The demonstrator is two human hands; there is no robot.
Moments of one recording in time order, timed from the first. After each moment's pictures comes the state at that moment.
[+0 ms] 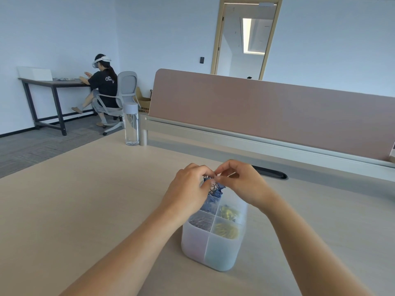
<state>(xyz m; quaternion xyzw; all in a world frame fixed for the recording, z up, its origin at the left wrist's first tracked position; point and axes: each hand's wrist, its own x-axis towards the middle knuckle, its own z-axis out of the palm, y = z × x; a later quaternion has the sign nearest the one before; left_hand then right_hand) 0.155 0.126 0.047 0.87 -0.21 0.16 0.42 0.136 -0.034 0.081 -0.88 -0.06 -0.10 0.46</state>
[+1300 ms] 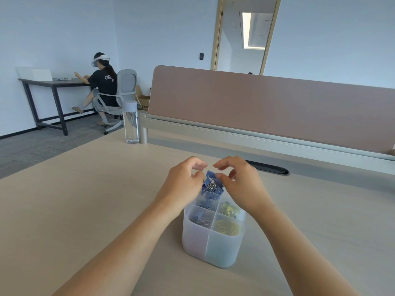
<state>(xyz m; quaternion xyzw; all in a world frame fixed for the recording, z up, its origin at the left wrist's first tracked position) 0.154 0.133 0.058 0.84 -0.15 0.10 0.51 0.127 -0.024 0.068 -0.92 -0.06 -0.22 0.33</state>
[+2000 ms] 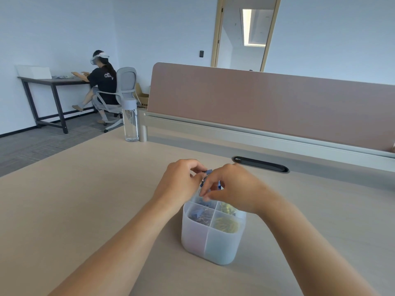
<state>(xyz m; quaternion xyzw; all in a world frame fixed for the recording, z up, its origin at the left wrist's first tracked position) 0.163 0.137 0.051 0.87 -0.16 0.12 0.45 0.109 -0.013 0.097 -0.95 -0.20 -0.05 0.21</state>
